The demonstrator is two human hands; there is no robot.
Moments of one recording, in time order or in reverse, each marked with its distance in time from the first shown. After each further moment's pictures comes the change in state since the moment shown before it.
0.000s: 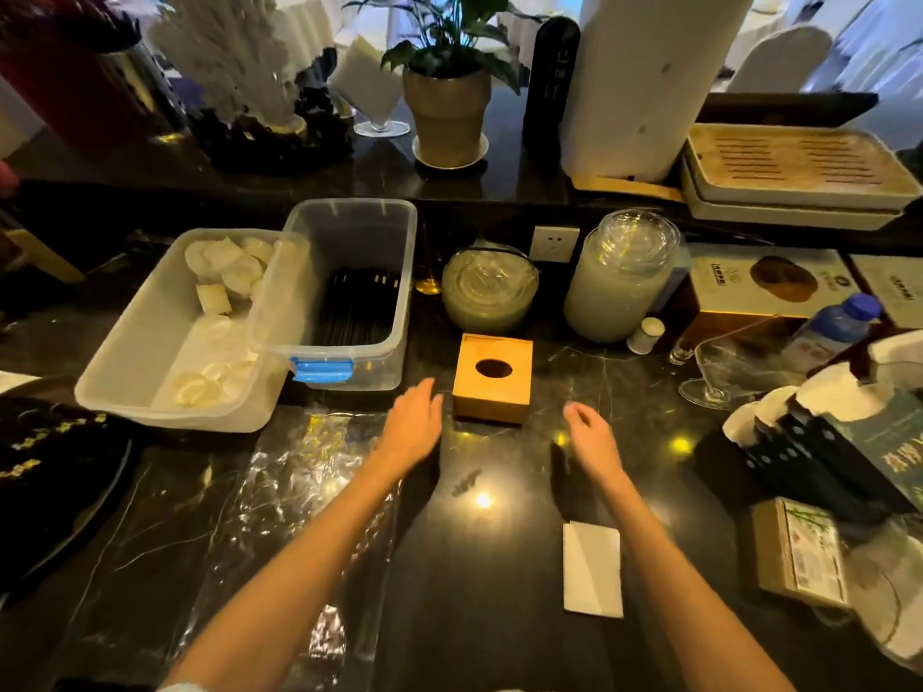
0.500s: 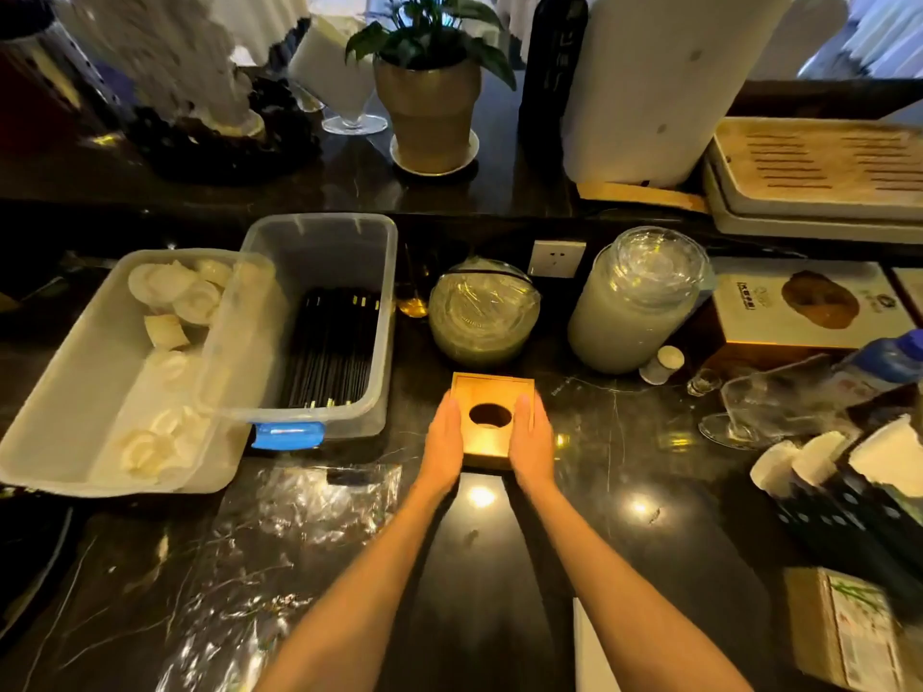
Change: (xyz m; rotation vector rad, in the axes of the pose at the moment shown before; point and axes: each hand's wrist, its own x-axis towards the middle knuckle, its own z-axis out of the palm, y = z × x) left_hand 0.079 0.028 0.064 -0.921 0.008 -0.180; right_hand 0.088 -0.031 0.096 0.225 0.117 -0.131
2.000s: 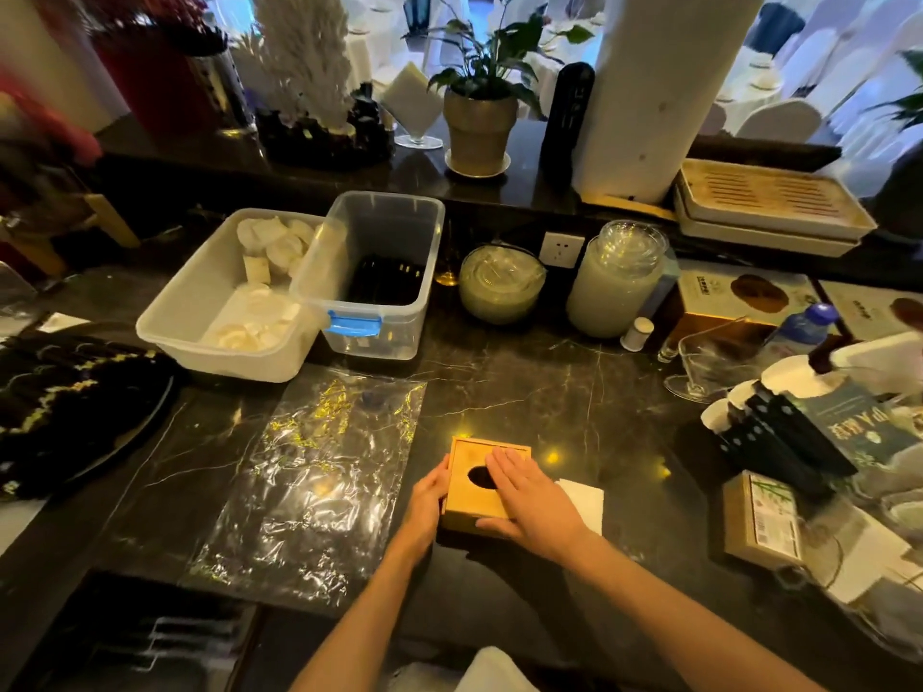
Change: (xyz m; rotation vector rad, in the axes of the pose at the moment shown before) left_hand -0.229 -0.096 -0.053 -0.150 -0.065 -0.096; right_hand -0.214 0.050 -0.104 -1.290 -0.636 -0.759
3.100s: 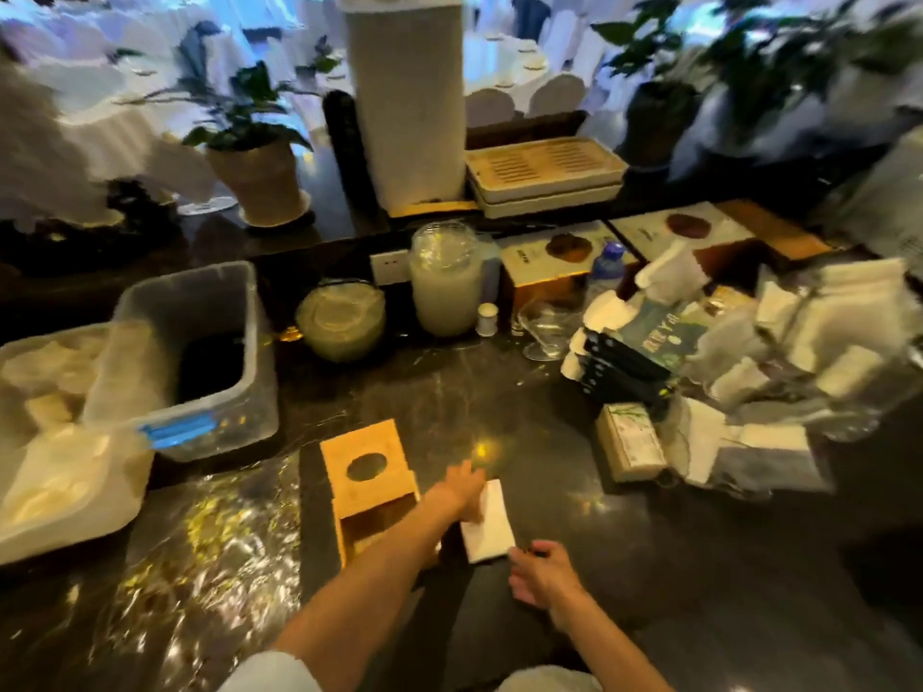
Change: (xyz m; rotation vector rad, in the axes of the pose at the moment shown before) left_hand 0.050 0.037 0.192 1.818 -0.705 0.225; right_hand -0.104 0.031 0.072 1.843 0.383 1.348
